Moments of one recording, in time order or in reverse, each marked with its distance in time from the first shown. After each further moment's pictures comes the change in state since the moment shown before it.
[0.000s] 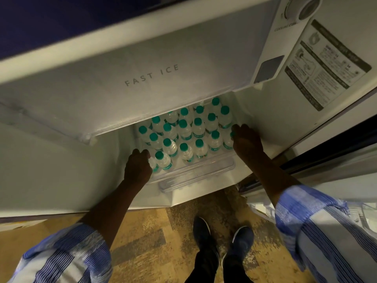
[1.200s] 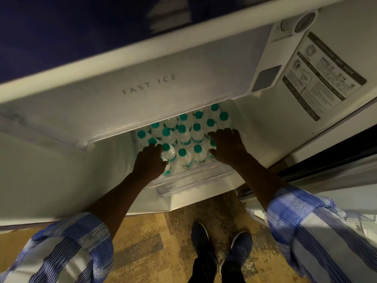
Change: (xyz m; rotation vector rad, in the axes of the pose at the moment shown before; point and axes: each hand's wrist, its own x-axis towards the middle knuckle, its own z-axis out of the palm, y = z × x) left_hand 0.026 0.024 0.000 -0.043 0.061 0.274; right_hand 0.022 -0.041 -0.024 0.053 -0.372 -0.211
